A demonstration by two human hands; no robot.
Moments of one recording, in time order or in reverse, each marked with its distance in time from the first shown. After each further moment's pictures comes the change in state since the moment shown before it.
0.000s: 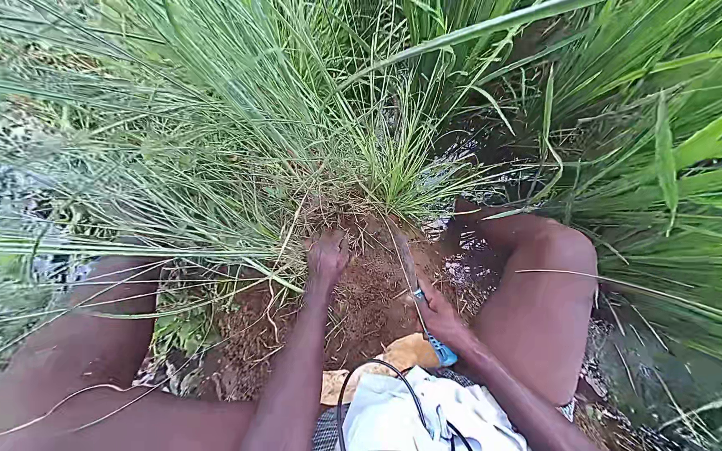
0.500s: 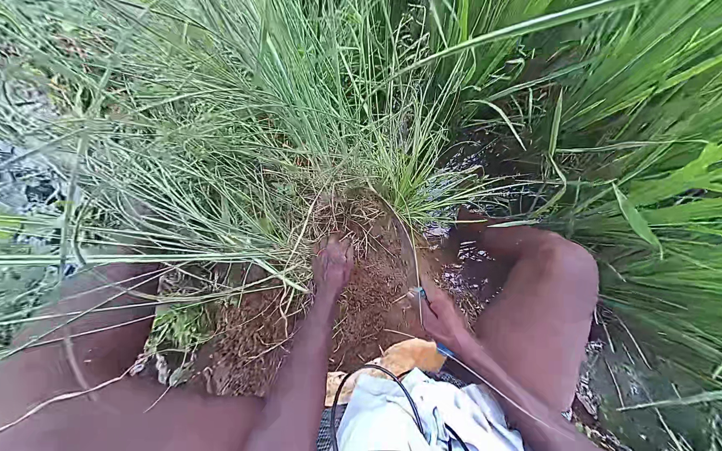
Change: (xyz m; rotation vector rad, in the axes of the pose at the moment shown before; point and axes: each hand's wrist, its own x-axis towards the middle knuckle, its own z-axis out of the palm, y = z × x) left_hand -0.020 -0.005 0.011 -0.034 0.082 0.050; right_hand -0.007 -0.036 0.000 -0.467 0.128 -0.224
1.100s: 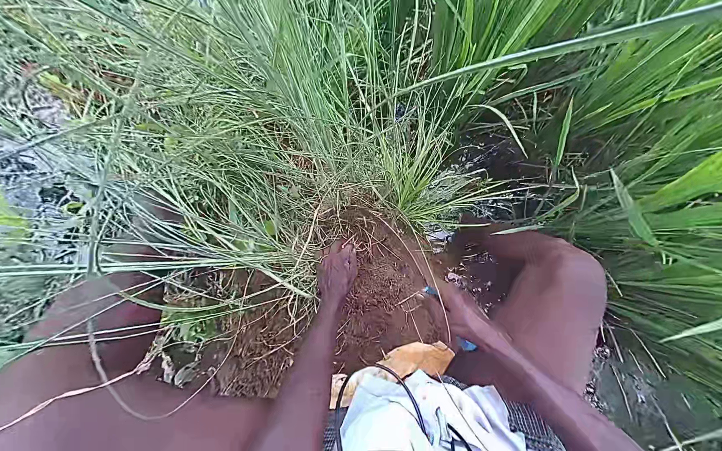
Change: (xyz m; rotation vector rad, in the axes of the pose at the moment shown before) left_hand -0.006 -0.001 0.010 0.000 0.030 -0.023; right_hand 0.011 -0.004 -0.043 -0.124 -0.213 -0.036
